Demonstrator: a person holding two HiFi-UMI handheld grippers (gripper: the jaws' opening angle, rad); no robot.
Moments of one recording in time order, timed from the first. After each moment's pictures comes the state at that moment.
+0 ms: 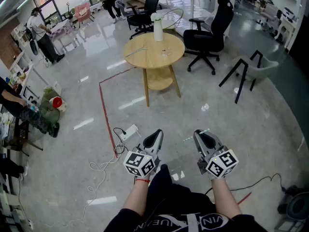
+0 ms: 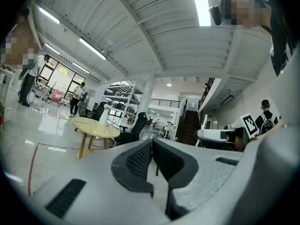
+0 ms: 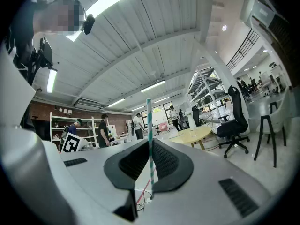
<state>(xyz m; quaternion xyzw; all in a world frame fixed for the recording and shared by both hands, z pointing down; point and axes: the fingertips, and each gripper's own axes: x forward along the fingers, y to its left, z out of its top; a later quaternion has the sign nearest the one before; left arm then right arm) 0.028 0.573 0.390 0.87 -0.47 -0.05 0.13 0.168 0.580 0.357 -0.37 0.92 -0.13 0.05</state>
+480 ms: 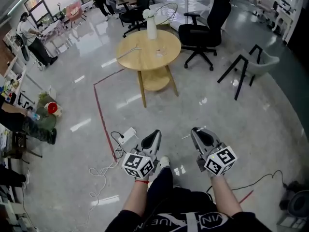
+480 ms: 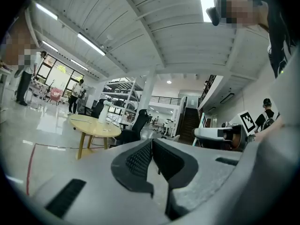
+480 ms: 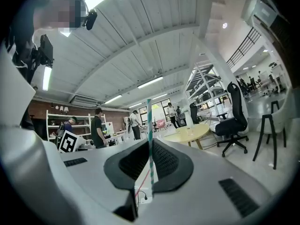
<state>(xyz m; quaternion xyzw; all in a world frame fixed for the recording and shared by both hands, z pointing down) 0.022 0.496 0.409 0.87 -0.47 -0.04 0.14 0.158 0.497 0.376 -0.38 0.91 -0.14 0.03</state>
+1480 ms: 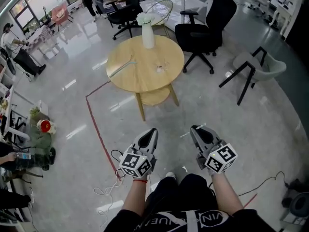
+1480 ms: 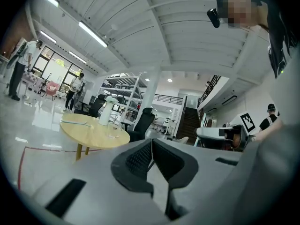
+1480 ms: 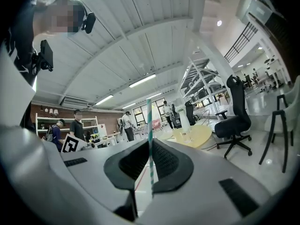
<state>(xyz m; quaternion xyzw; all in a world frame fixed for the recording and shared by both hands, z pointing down) -0.049 0.254 0.424 0.88 -0.45 -0.03 0.16 0.095 0.263 0.386 -0.40 0.90 -0.16 0.04</state>
